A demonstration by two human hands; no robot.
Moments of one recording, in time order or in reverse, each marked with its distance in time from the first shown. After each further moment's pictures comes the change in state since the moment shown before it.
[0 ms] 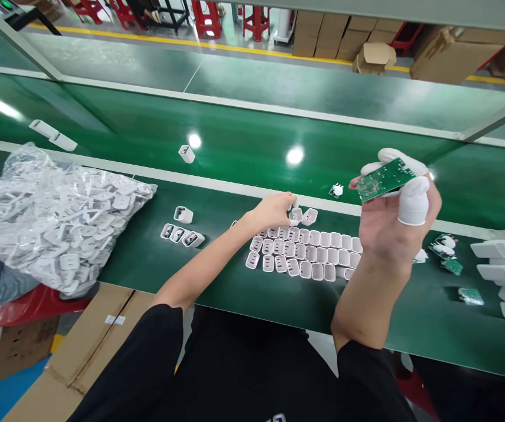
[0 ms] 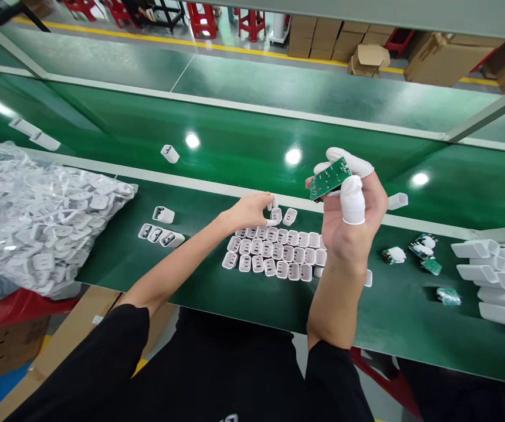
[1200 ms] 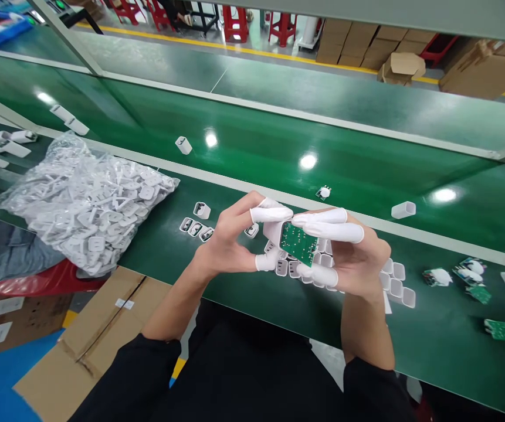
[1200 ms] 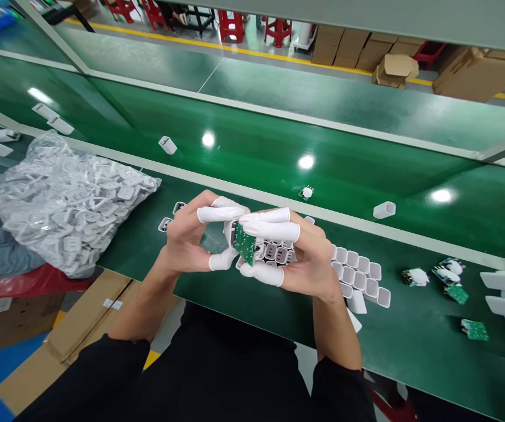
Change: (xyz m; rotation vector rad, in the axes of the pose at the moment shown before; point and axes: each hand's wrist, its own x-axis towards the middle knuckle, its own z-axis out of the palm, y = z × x) left_hand -0.135 0.036 -0.096 -0.243 0.670 0.653; right_hand -0.033 -0.018 0.058 0.336 -0.531 -0.278
